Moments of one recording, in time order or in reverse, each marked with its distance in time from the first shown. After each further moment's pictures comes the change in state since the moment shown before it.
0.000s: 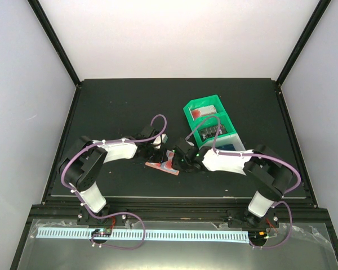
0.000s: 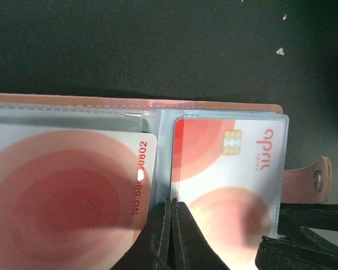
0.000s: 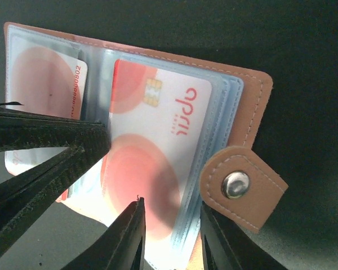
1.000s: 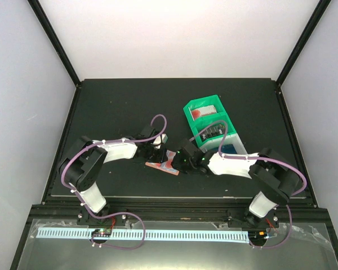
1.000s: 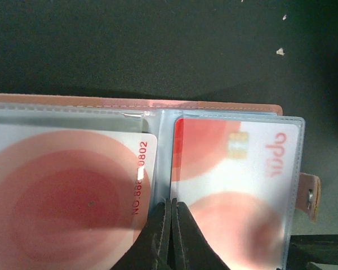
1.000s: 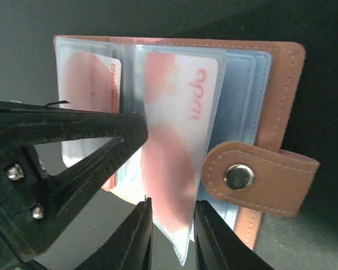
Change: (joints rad) left arm 0.000 0.000 0.000 0.001 0.000 0.000; right arm -0.006 -0.062 -0.101 0.167 -0.079 0.130
